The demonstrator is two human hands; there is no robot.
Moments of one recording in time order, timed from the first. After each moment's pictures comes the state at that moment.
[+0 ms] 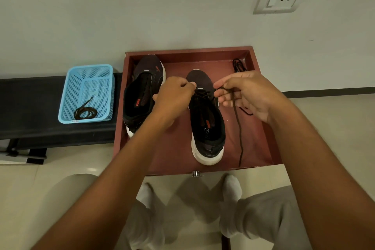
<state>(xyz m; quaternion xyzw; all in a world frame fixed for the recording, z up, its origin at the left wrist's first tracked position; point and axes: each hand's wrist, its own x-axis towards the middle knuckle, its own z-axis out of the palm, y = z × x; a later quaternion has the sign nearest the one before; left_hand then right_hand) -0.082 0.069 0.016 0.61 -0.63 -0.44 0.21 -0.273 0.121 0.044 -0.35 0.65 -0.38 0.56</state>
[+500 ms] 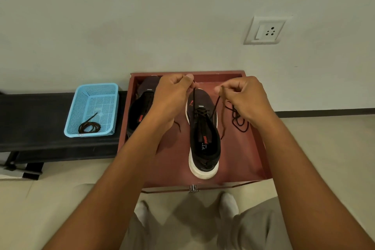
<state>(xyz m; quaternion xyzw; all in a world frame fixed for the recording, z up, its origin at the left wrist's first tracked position) -0.081 0.069 0.078 0.51 -0.56 -0.54 0.37 -0.263 0.124 0.077 -0.51 0.68 -0.42 0.31</state>
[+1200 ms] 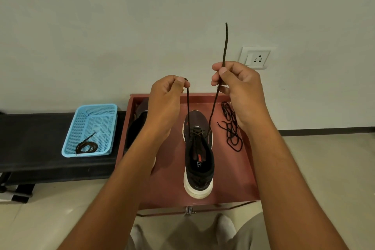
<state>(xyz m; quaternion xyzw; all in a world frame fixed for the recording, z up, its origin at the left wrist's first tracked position) -0.087 0.063 0.115 0.50 -0.57 -0.46 0.47 -0.246 0.104 0.139 -0.44 0.59 -0.60 0.31</state>
